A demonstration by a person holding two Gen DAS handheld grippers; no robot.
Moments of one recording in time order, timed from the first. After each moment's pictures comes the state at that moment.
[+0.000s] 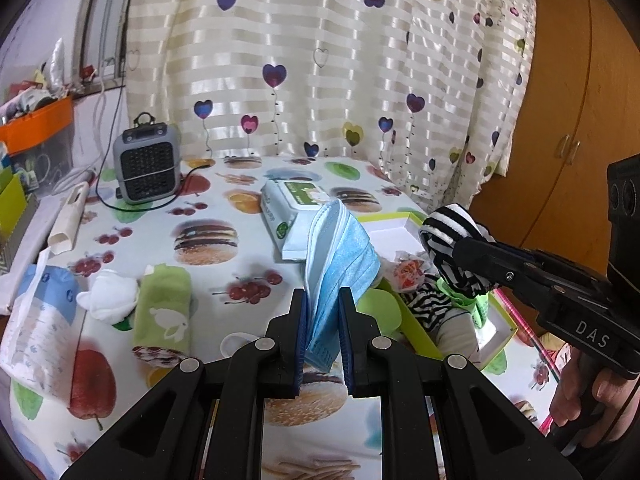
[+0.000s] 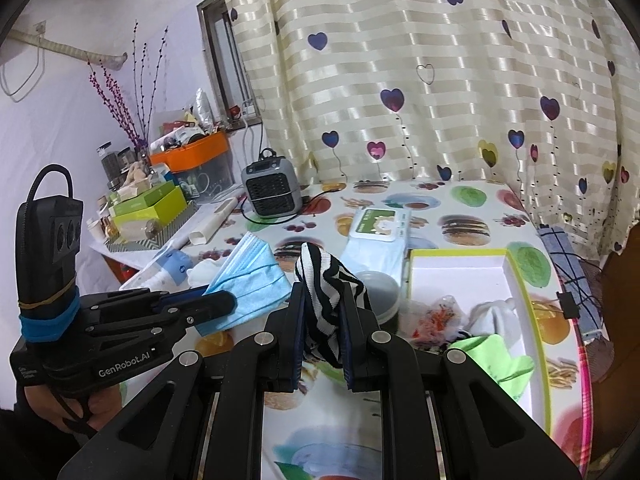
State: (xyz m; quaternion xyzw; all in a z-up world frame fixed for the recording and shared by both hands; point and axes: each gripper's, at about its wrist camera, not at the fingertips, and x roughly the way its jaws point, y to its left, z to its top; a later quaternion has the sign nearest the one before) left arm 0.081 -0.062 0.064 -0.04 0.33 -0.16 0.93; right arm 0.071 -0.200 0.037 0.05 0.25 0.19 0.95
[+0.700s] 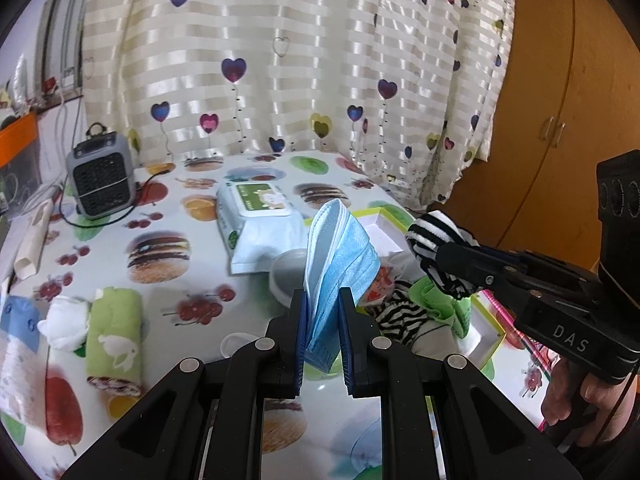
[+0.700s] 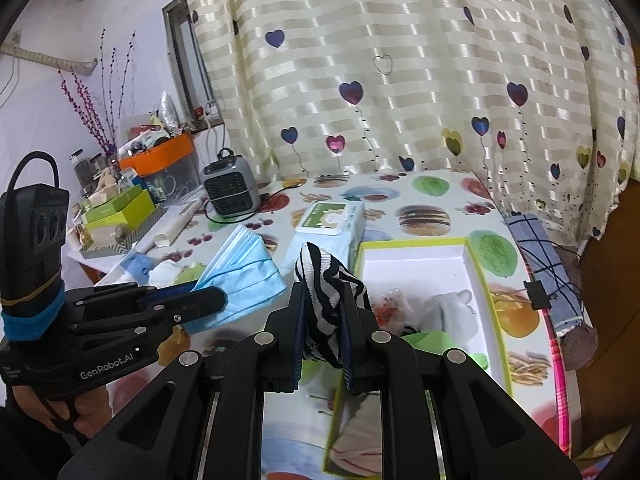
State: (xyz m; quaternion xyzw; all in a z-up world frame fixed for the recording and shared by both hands) left arm 0.107 -0.111 0.062 -0.02 0.33 -0.20 0.92; right arm 0.088 -0.241 0.025 0.06 0.26 0.15 0.95
